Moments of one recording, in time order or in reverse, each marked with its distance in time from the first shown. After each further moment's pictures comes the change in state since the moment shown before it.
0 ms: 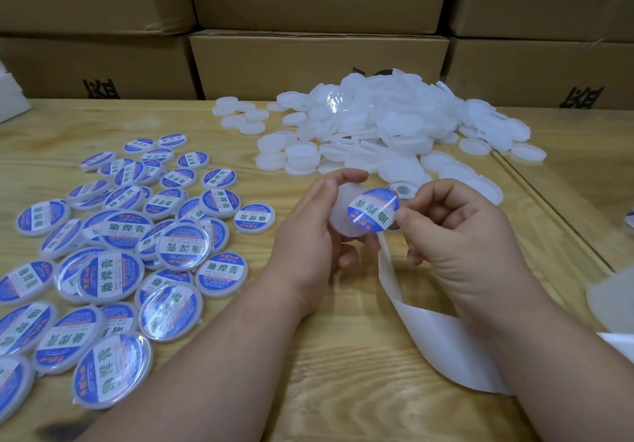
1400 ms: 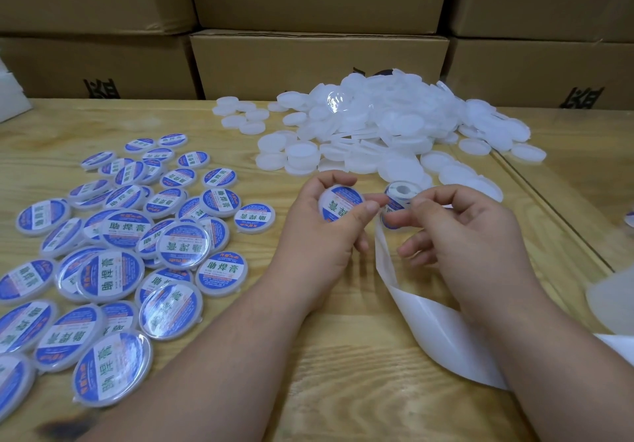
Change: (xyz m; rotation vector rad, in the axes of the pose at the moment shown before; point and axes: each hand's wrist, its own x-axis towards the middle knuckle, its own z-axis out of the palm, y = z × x) left_hand 0.002 -0.007 -0.003 0.239 0.054 0.118; right_hand 0.007 0.011 -0.011 -0.218 0.130 0.104
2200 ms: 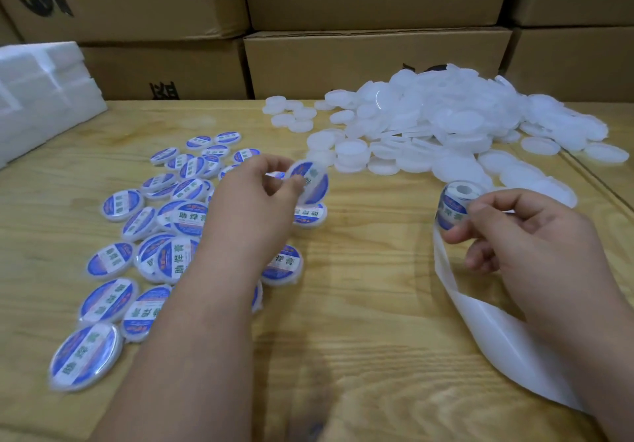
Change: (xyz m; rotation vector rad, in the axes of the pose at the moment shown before) left_hand -0.014 0.057 -0.095 0.750 0.464 -0.075; right_hand -0.002 0.007 0.004 -0.049 -0.014 -0.072
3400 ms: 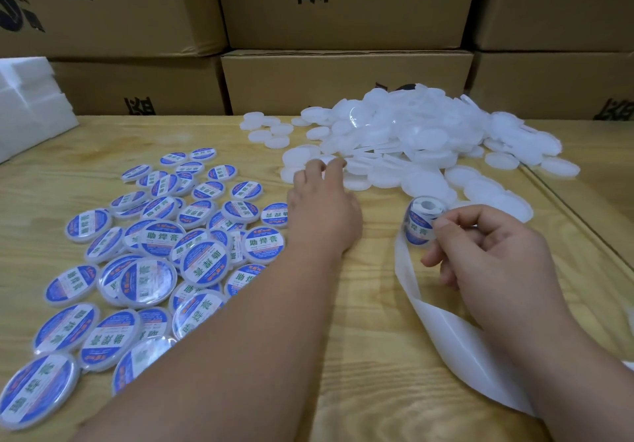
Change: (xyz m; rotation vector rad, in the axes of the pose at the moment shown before) left_hand 0.049 0.000 0.142 0.477 0.038 0.360; right_hand -0.001 0.003 -0.005 -0.029 0.036 -0.056
